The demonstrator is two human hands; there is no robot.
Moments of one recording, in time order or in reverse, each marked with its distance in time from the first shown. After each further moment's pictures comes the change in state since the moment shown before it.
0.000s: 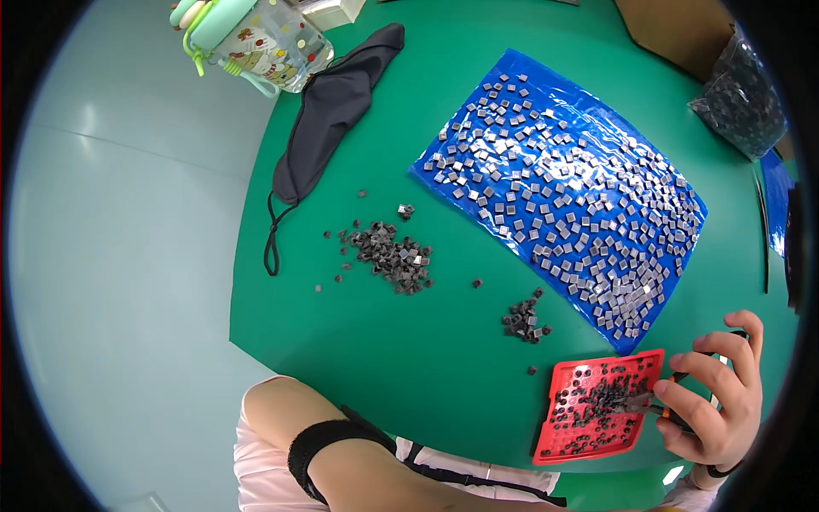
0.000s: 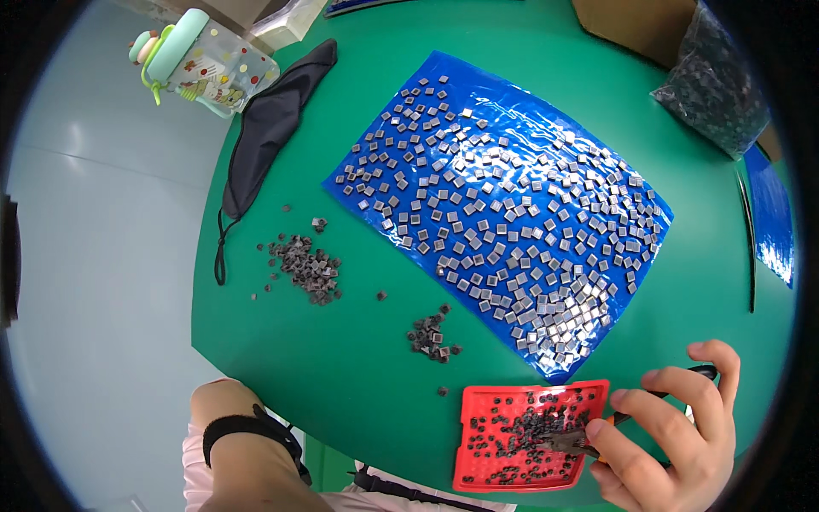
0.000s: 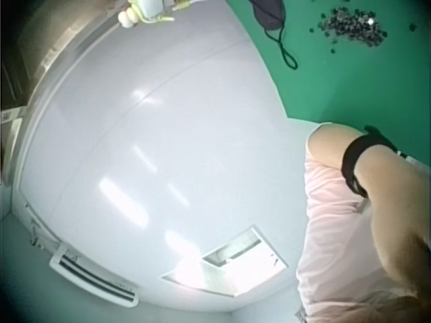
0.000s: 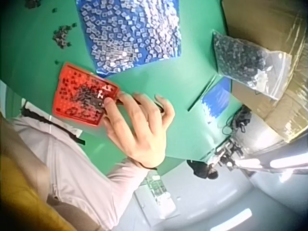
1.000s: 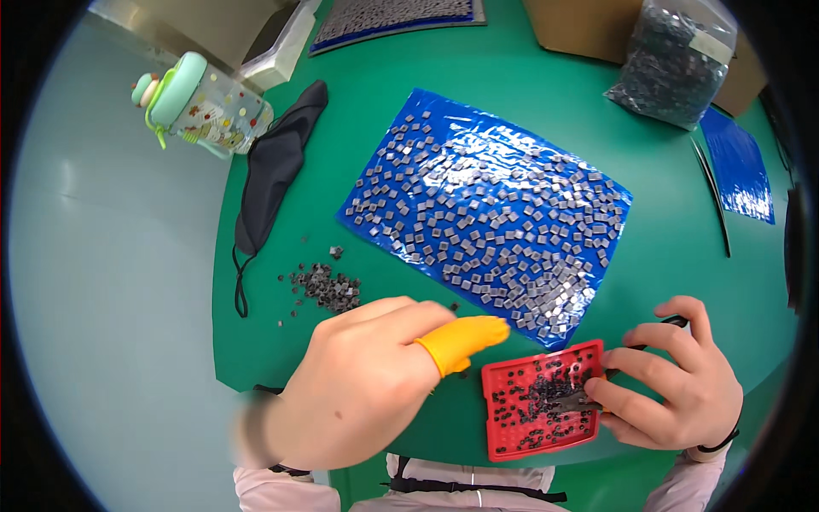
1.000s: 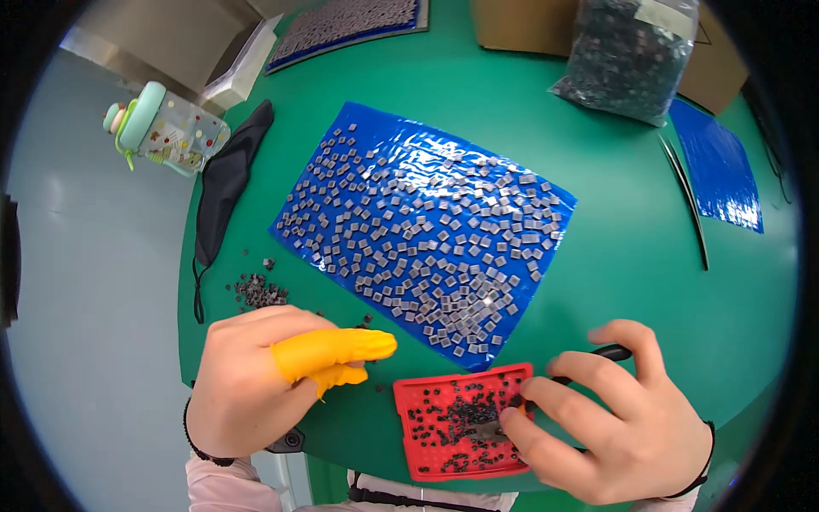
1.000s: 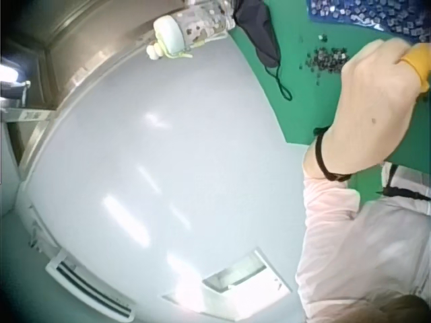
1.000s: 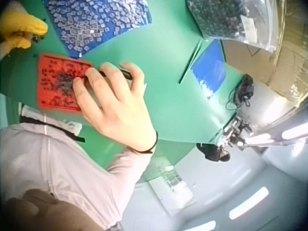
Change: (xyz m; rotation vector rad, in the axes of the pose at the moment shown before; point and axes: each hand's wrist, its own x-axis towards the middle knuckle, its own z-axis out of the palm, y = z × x) left_hand 0.025 0.041 -0.036 2.063 0.356 -0.224; right_hand 0.009 -0.001 -0.006 0.039 0.055 -0.092
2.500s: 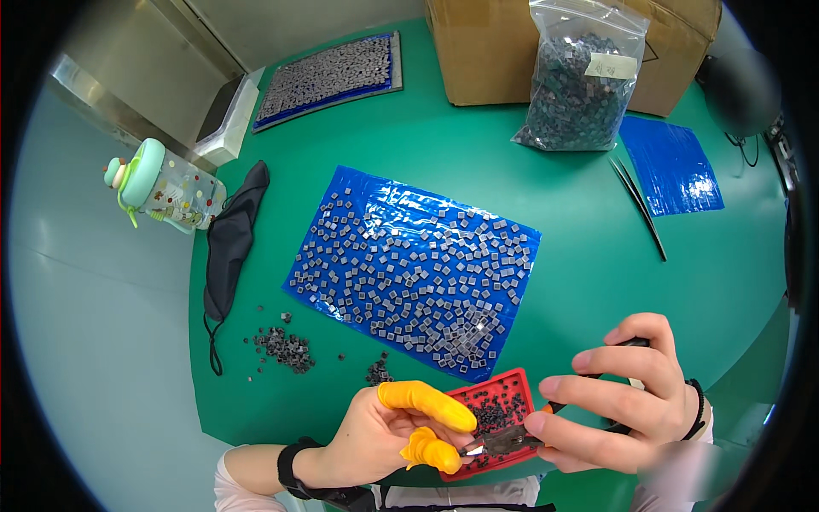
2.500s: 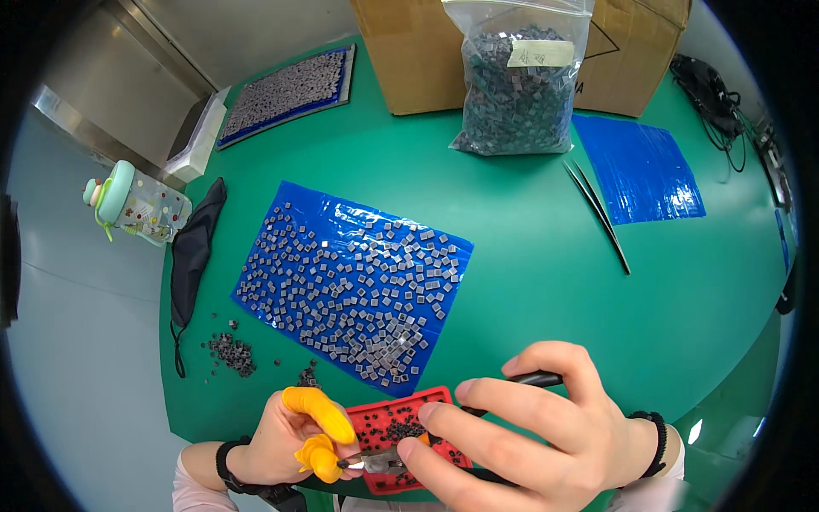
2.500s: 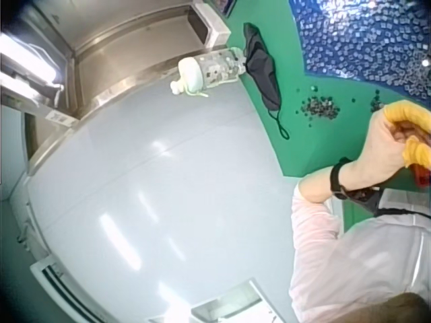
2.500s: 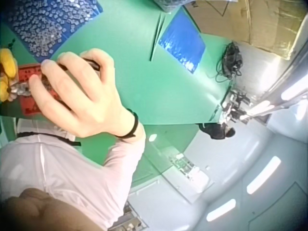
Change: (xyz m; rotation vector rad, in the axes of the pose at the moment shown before) left_hand -0.023 0.003 0.050 -1.671 -0.223 -0.443; right_hand -0.004 -0.004 -0.014 -0.057 0.355 -0.006
